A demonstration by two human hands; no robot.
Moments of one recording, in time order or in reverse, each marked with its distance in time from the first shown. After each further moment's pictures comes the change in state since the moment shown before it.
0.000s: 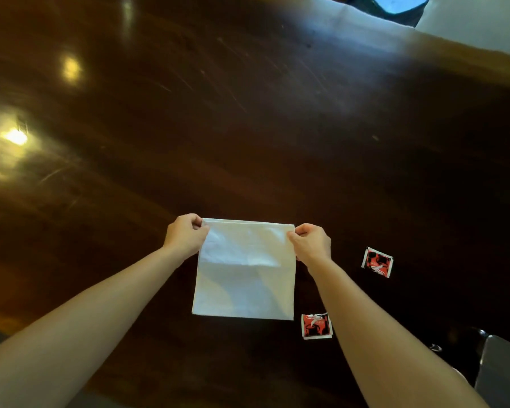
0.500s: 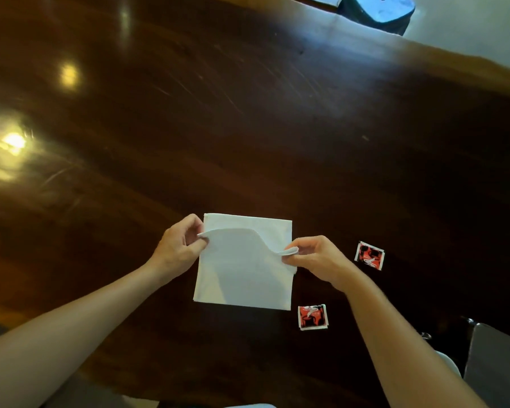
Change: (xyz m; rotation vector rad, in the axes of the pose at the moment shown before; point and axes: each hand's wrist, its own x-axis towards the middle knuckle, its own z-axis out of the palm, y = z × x) left_hand -0.058 -0.007 -0.031 -0.159 -0.156 0.436; right_hand -0.056 0.005 -0.061 0.044 -0.546 -0.235
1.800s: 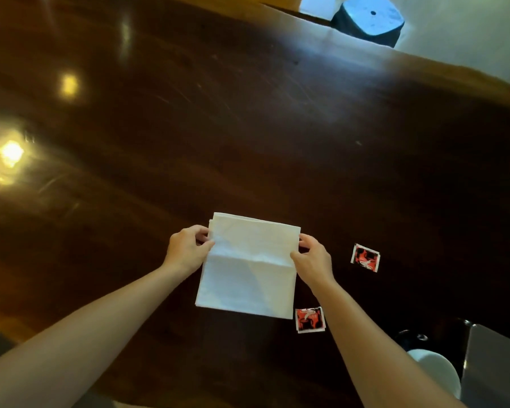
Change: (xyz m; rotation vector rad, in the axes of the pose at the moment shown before) left_hand 0.021 -0.020 0.034 0.300 0.152 -0.164; right_hand 0.027 0.034 0.033 -0.006 0.556 0.094
